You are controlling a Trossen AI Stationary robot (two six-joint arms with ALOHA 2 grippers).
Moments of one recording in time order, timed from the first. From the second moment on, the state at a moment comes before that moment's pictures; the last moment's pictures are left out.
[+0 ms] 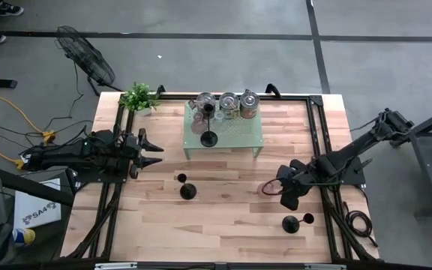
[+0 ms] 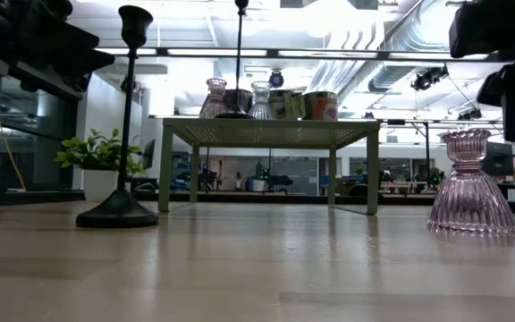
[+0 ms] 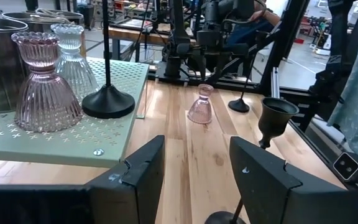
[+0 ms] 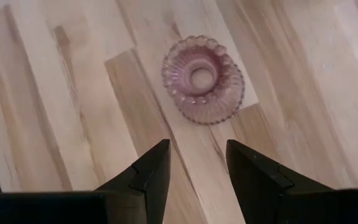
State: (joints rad) left arm 0.05 0.12 0.25 -0.19 0.09 -0.13; right arm 0.51 1.13 0.72 -0.75 0.13 0.93
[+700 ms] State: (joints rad) left arm 0.05 0.12 0.25 -0.19 0.09 -0.14; right arm 0.60 1.33 0.72 -0.64 0.27 0.93
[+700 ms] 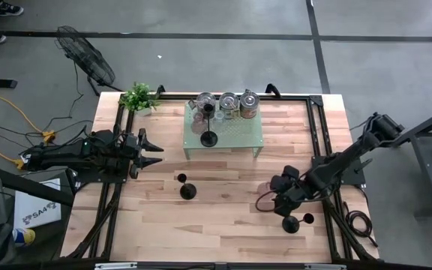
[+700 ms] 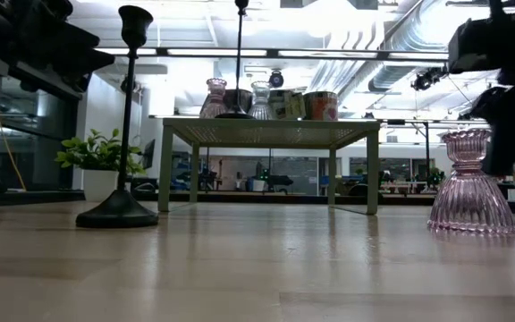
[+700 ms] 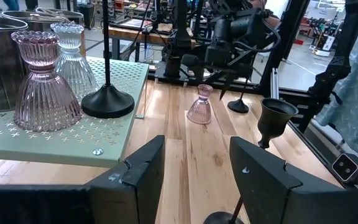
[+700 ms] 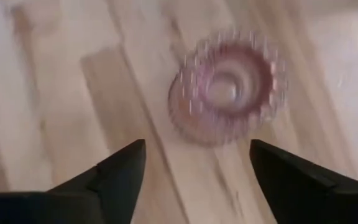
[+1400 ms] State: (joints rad) left arm 0.05 0.12 0.25 -0.19 0.09 -0.14; right arm 0.64 1.42 0.72 -0.54 0.52 1.02
